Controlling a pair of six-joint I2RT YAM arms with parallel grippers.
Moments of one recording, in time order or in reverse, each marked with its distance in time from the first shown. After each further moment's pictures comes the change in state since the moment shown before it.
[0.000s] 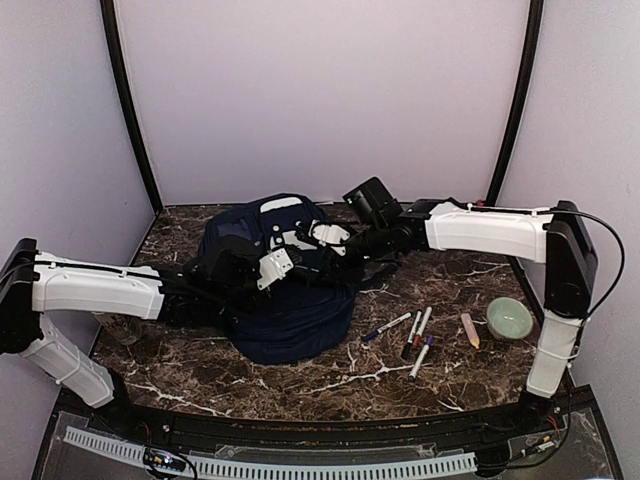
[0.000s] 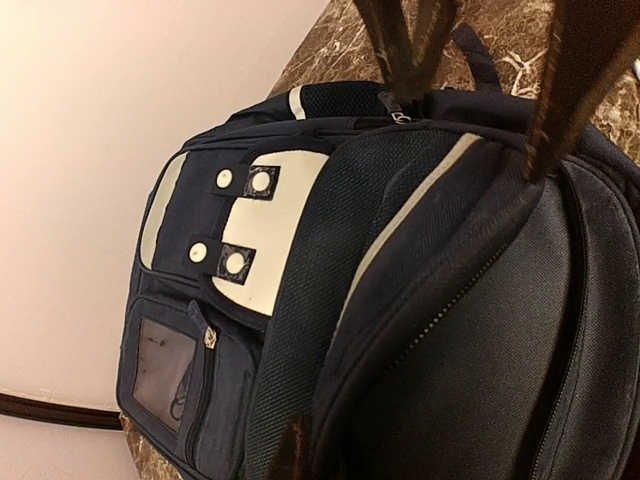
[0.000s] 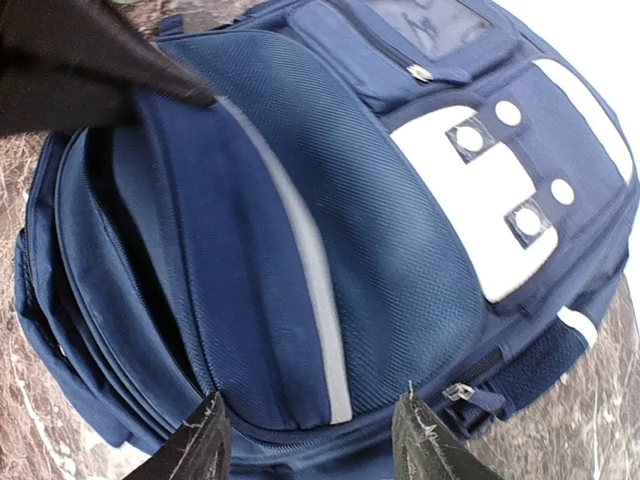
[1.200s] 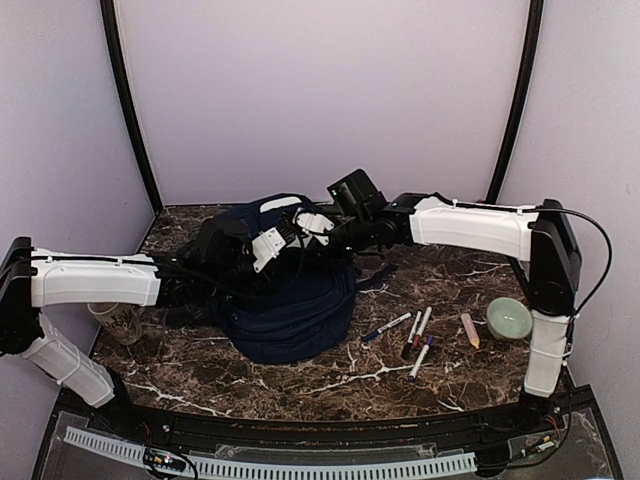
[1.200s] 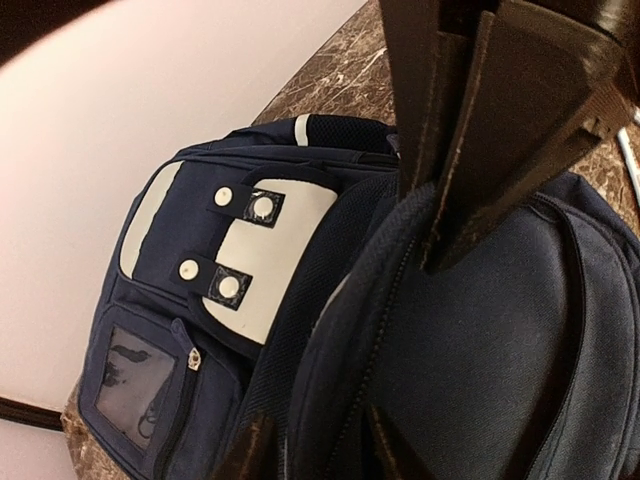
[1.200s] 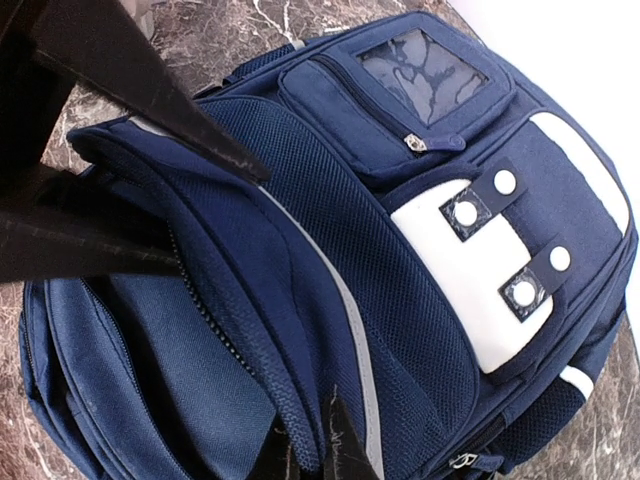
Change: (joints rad) left arm 0.097 -0.018 0.046 -0.020 0.192 -0.136; right arm 0.037 0.092 0.144 0.018 0.010 0.068
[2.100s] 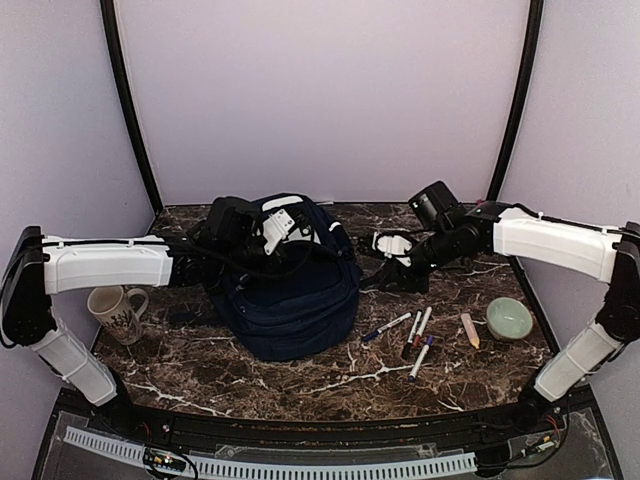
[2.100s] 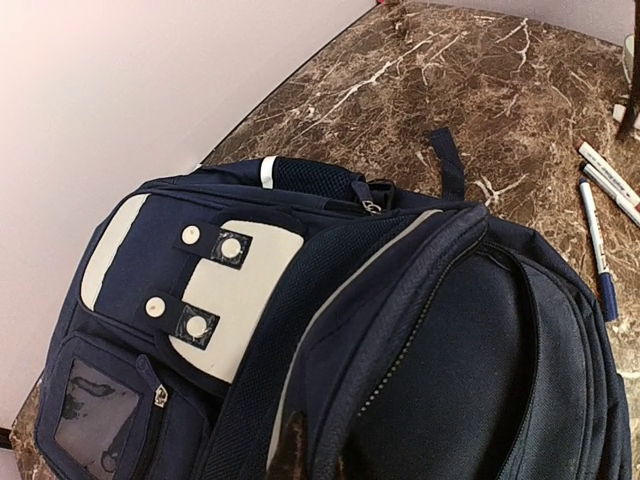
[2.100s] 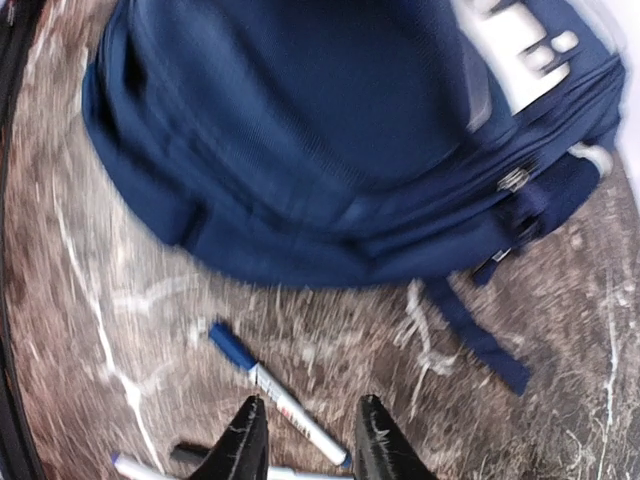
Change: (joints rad) left arm 0.038 0.095 0.163 -0.065 0.172 -0.097; right arm -0.195 -0.441 -0.438 -0.195 -0.090 -0.219
